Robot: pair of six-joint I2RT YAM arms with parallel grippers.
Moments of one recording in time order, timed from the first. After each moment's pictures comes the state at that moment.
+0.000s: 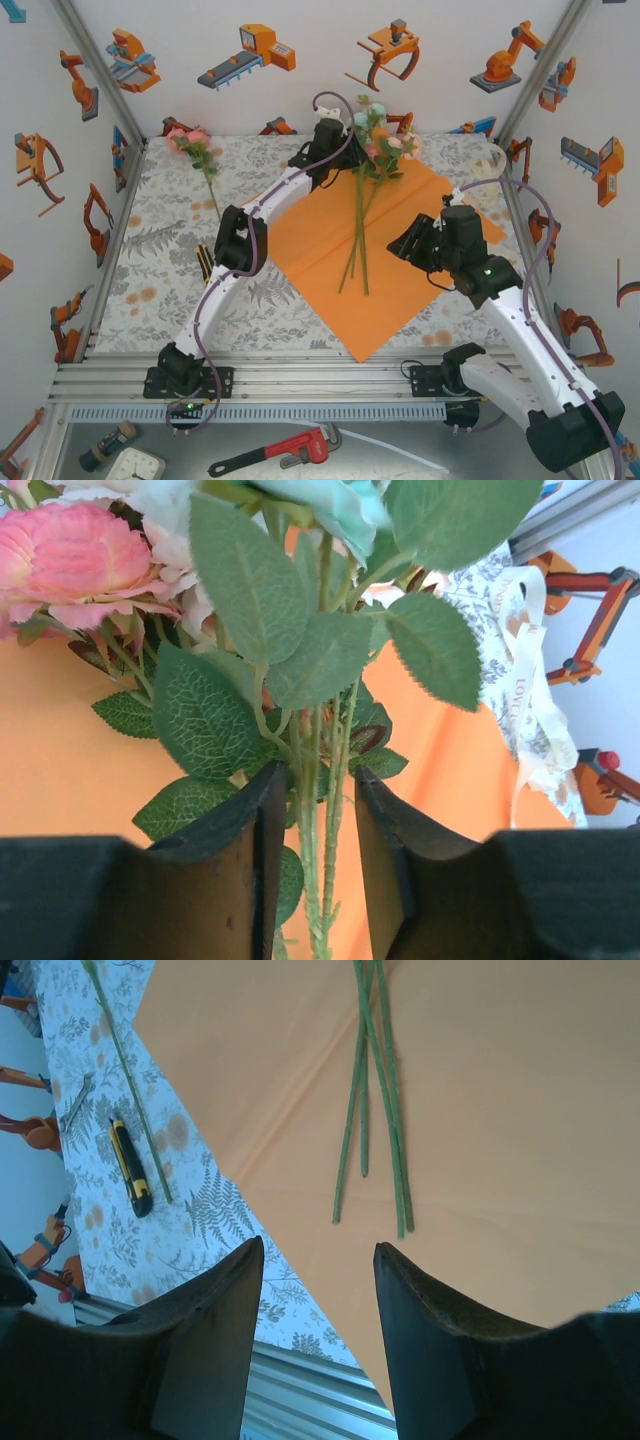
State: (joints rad) left arm -0.65 2.67 2.49 -0.17 0.06 -0.64; right arm 0.37 0.88 0.83 -0.59 -0.14 0.74
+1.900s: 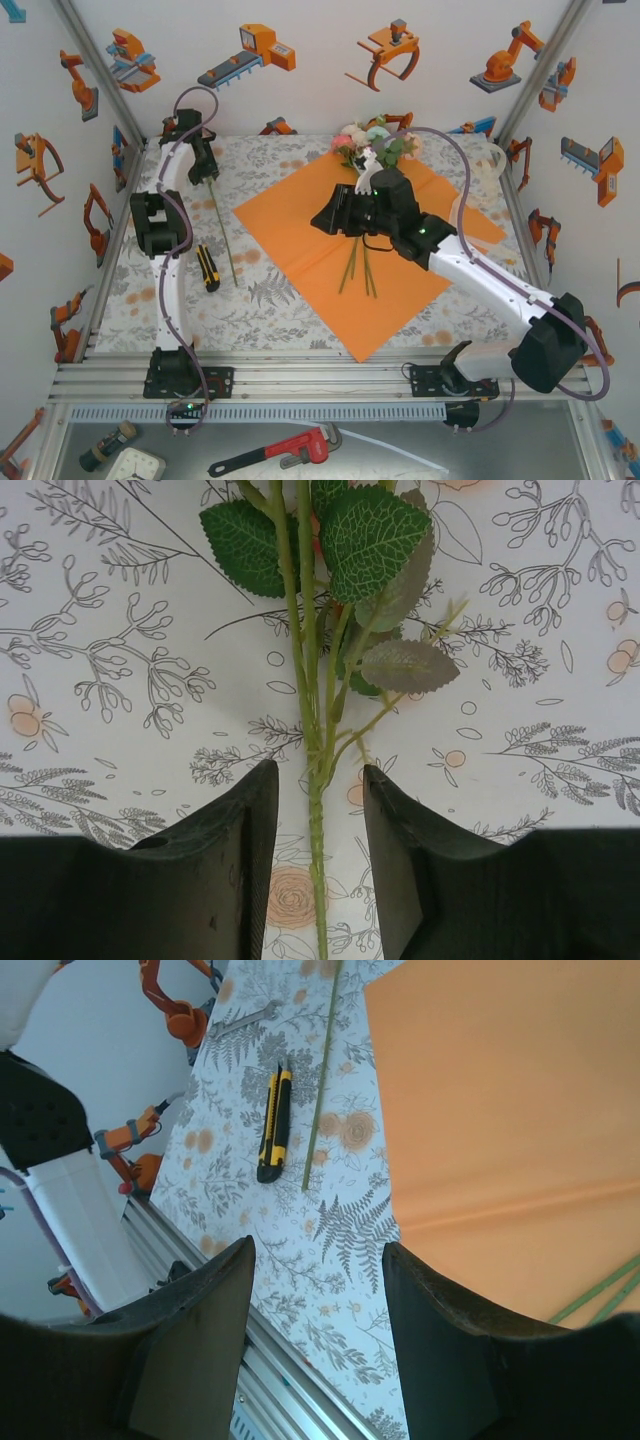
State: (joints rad) left arm -0.04 2.55 2.35 -0.83 -0.13 -0.27; right arm 0.69 1.32 1.12 -0.21 -0.23 0.64
